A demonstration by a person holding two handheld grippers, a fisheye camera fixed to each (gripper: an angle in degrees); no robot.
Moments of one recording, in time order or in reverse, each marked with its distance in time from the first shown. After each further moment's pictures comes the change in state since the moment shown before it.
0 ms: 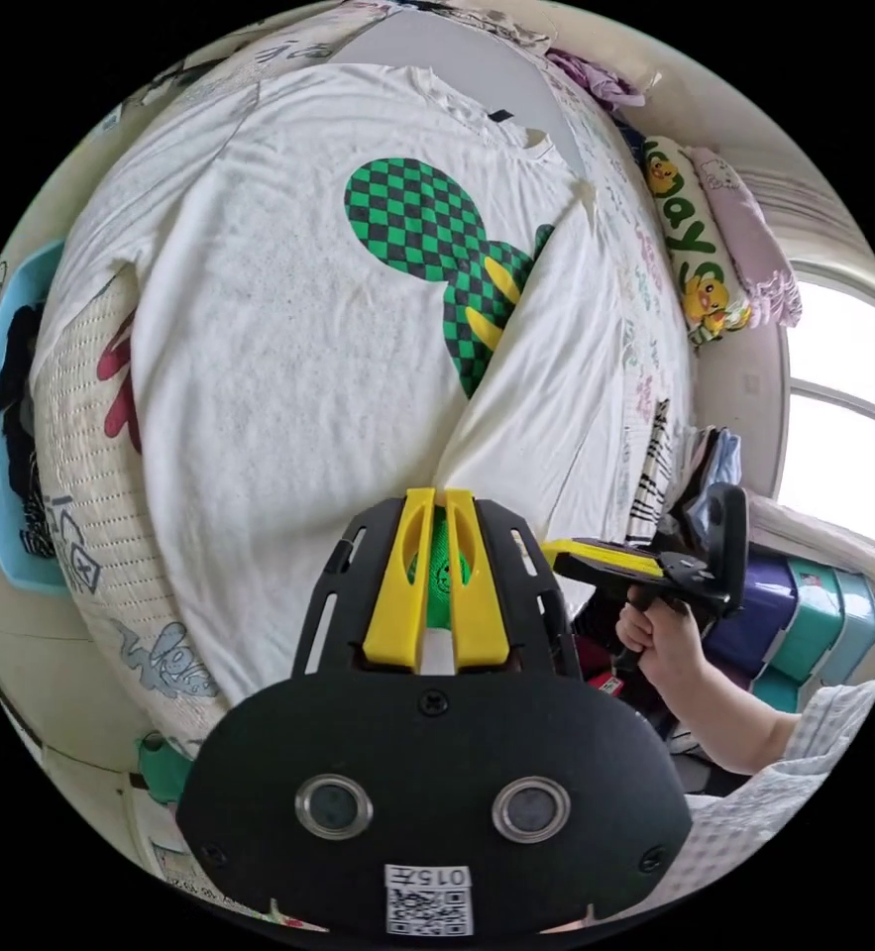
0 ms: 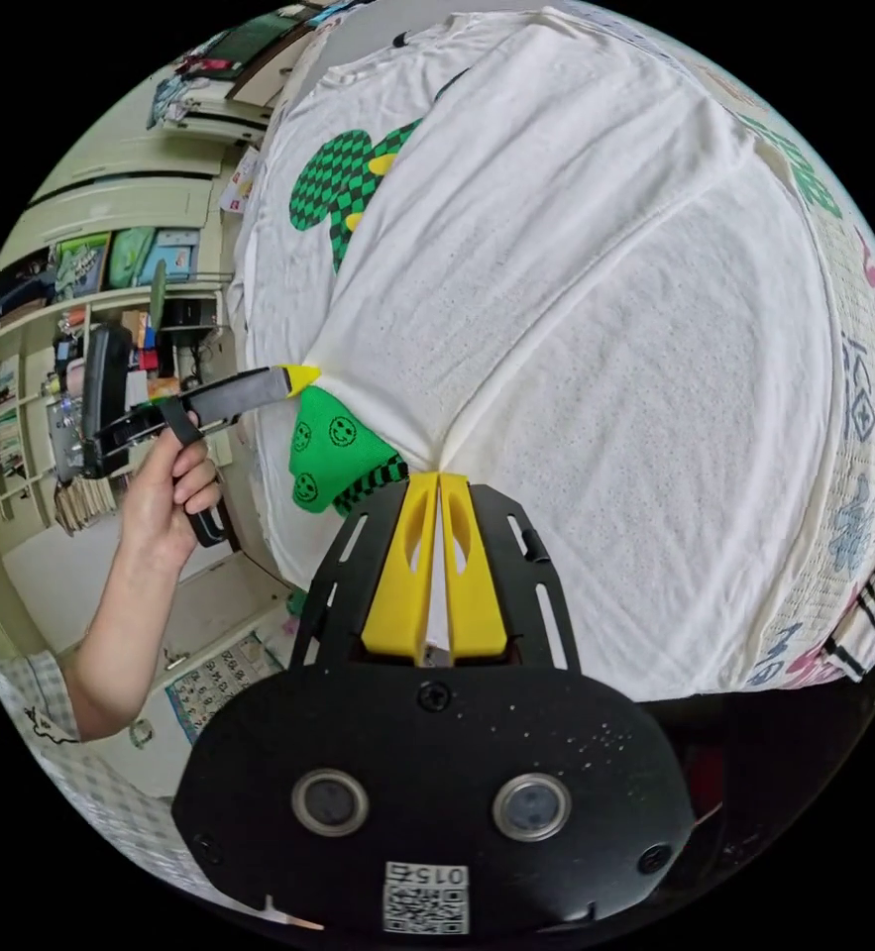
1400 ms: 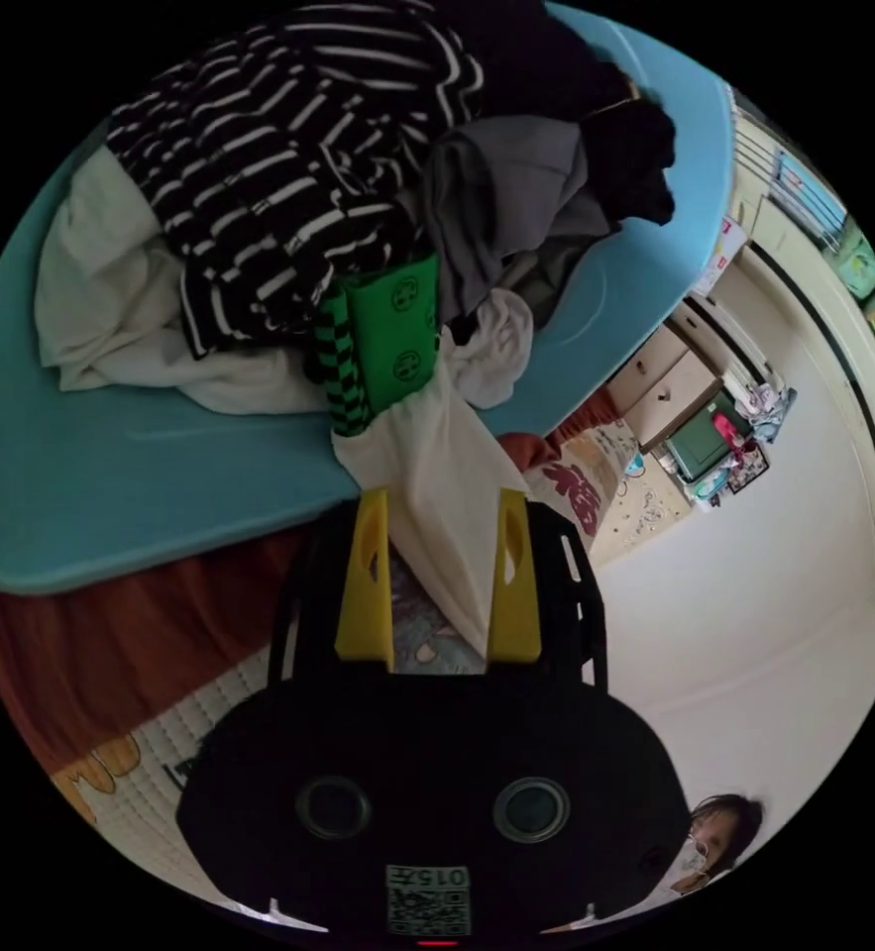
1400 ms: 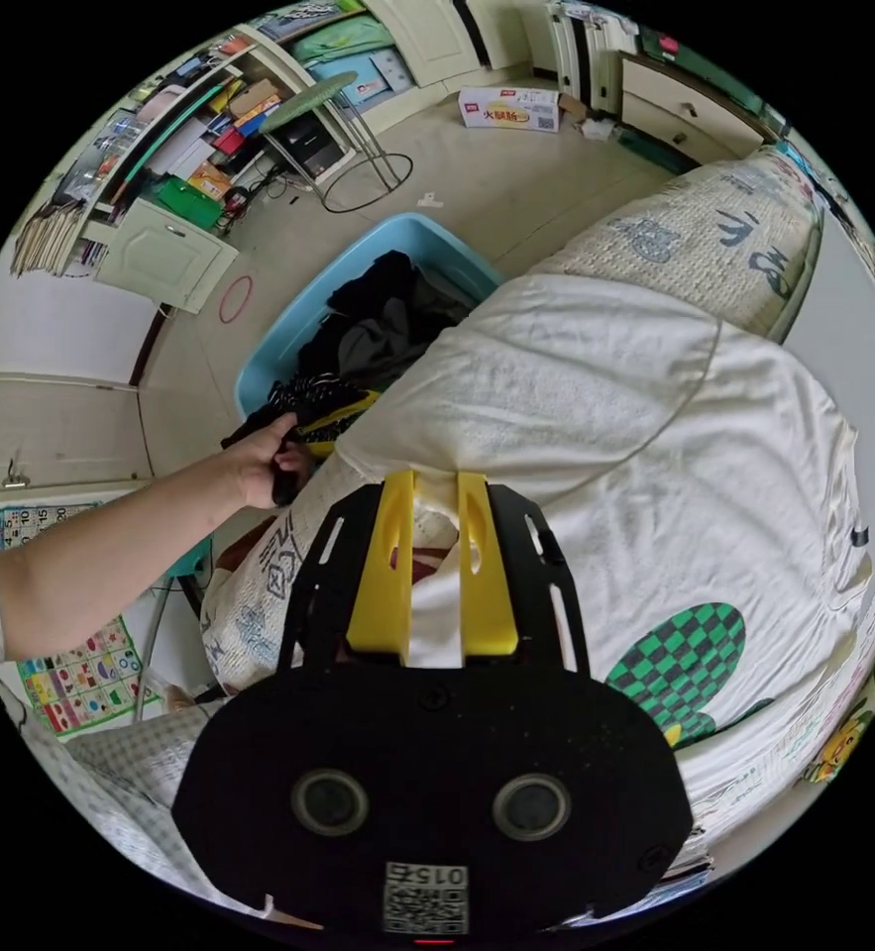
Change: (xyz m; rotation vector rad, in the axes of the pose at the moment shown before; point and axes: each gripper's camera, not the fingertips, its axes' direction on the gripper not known) left arm -0.637 0.138 -0.110 0.470 1.154 -1.195; right arm -0.526 -0.395 -0.149 -0.022 0.348 -0.702
